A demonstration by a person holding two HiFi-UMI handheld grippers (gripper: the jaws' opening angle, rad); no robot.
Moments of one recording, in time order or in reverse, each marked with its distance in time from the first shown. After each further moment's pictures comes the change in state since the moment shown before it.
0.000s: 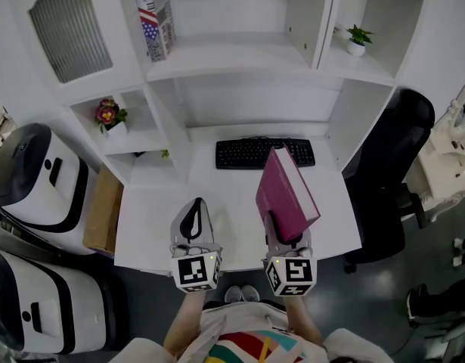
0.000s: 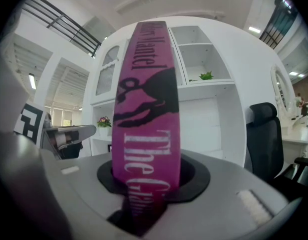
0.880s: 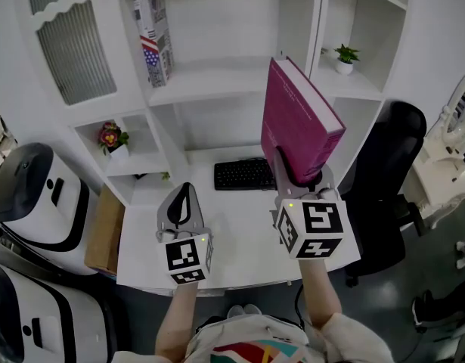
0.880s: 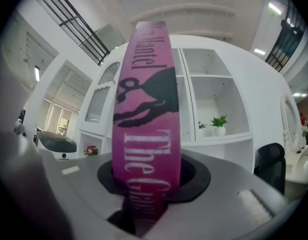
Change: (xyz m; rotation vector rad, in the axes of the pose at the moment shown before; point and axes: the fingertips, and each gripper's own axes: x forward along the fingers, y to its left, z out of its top) left arm 0.045 0.026 0.077 0.072 0.014 0.032; right arm 0.052 -0.007 0.215 -0.122 -0.178 -0.018
